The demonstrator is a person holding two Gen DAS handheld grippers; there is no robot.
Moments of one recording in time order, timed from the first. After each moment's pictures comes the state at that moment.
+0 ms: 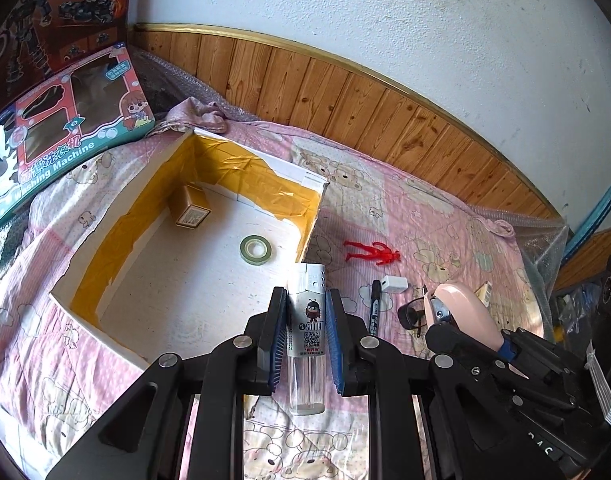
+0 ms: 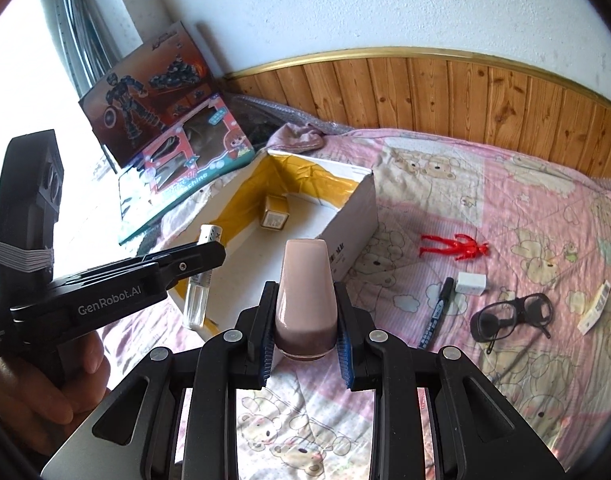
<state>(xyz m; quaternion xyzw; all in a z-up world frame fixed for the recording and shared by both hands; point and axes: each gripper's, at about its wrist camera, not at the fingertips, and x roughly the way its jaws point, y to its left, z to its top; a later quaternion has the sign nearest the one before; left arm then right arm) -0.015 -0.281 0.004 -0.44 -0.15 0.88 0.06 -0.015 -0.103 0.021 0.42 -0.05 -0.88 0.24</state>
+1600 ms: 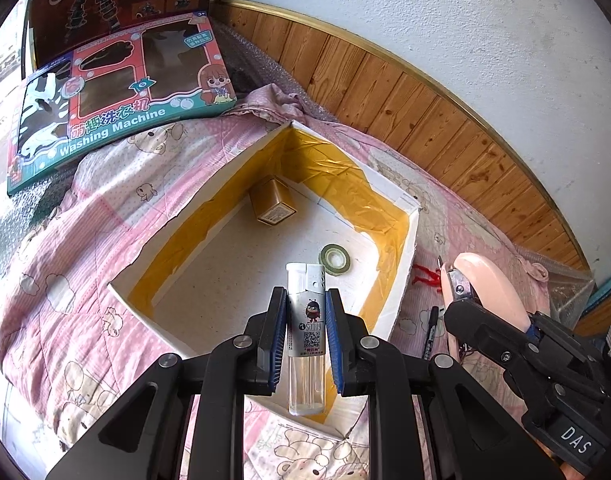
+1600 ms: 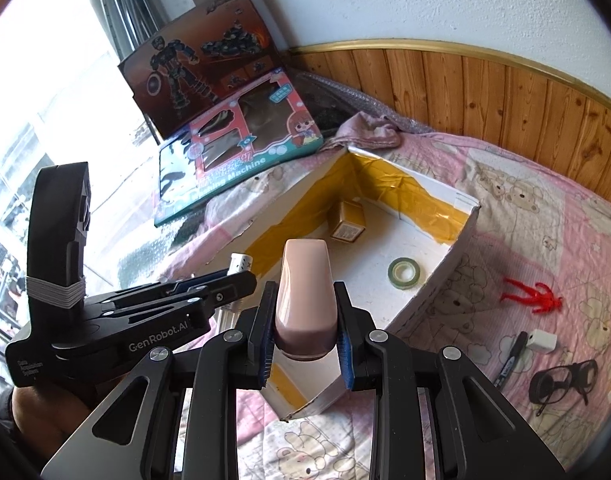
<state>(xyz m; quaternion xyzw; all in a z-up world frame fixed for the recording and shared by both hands) -0.029 -0.363 -0.024 -0.46 -0.20 0.87 -0.02 -0.063 -0.201 0.016 0.43 -0.01 -0.84 0.34</state>
